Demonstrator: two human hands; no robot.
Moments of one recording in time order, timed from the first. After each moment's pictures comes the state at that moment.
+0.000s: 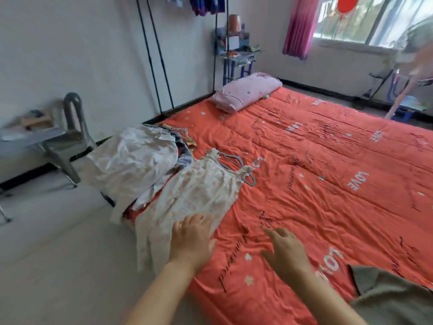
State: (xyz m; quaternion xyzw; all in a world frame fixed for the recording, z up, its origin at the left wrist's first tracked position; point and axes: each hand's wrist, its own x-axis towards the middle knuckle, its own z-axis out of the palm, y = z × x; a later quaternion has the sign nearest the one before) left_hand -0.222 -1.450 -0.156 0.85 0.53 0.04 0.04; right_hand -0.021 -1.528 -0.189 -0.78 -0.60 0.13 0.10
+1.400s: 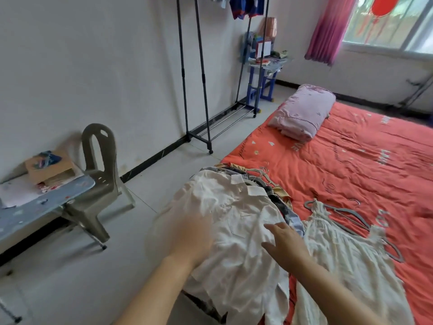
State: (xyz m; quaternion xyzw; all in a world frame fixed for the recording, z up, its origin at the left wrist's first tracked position) left_hand -0.601 -0.808 -0.154 0.88 0.47 -0.01 0.08; right_hand -0.395 -0.901 -0.189 -0.82 -0.54 0.20 0.05
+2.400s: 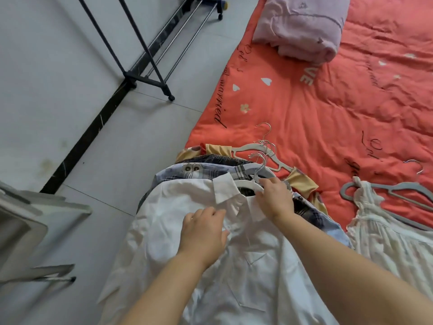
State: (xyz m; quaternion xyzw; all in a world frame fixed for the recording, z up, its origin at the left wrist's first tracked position) left_hand -0.383 -0.513 -0.352 0.91 0.34 -0.16 0.17; right_hand -0.201 -0.570 -0.430 -0.90 -0.35 0.23 0.09
